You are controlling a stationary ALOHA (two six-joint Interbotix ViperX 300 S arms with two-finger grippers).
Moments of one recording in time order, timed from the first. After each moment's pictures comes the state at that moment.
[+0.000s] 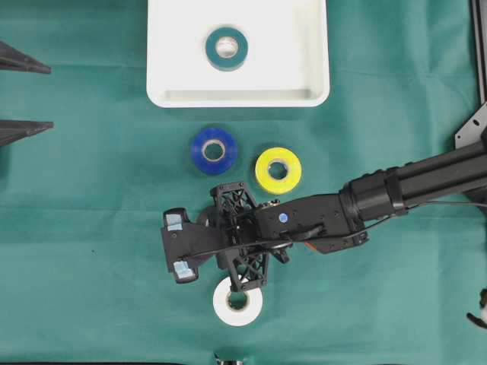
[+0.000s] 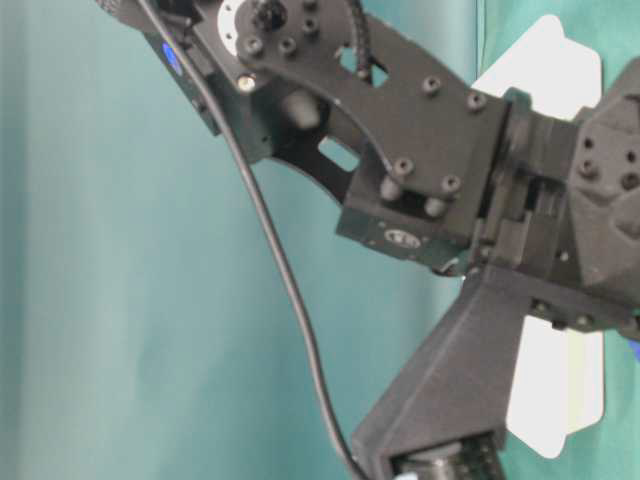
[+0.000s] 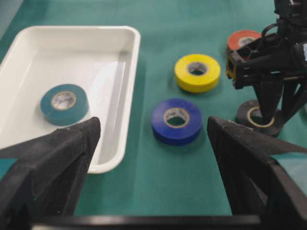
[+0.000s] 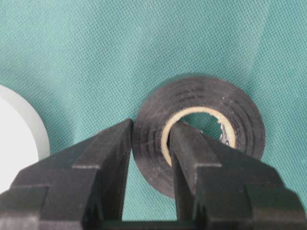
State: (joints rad) left arm 0.11 -1.15 1.13 -0.02 0.28 0.07; right arm 0.26 0.44 0.12 -0.02 0.62 0.24
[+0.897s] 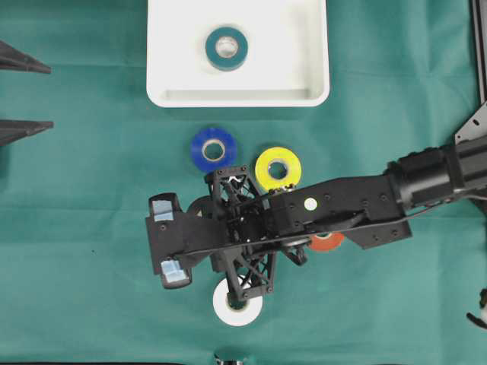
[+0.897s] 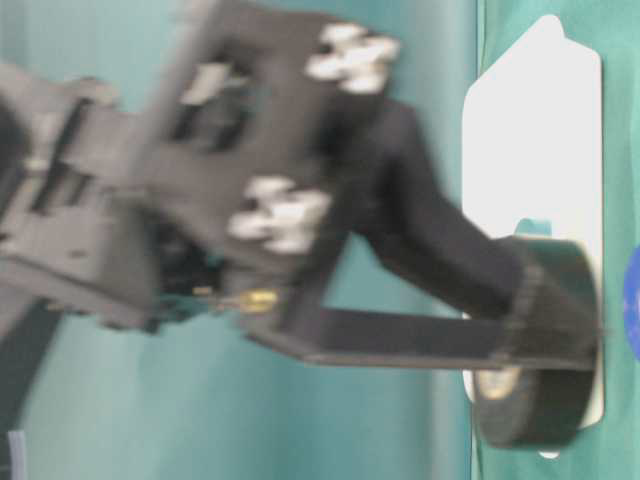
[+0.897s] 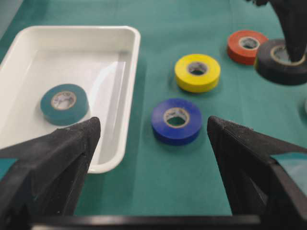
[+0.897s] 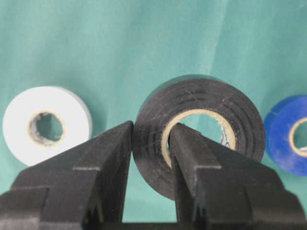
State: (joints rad) left arm 0.11 -1.15 1.13 -0.02 0.28 0.07; right arm 0.26 0.26 -0.08 -0.02 0.97 0.25
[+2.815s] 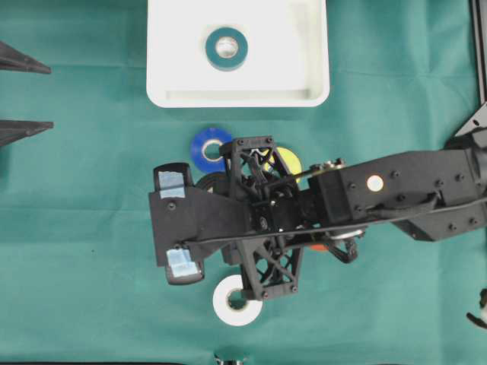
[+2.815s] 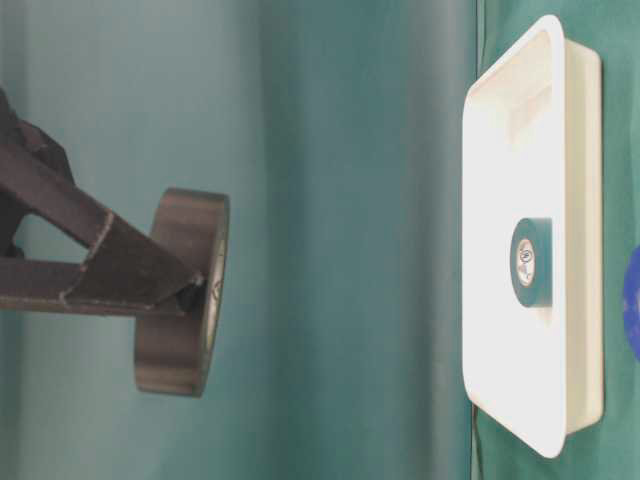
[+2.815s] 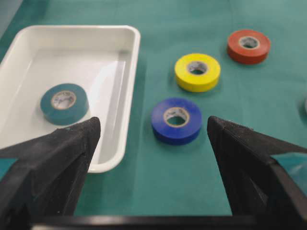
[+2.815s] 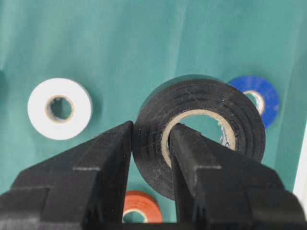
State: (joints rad) left arm 0.11 -1.15 1.13 -0.02 0.28 0.07; right arm 0.27 0.16 -0.26 -0.08 1.23 0.29
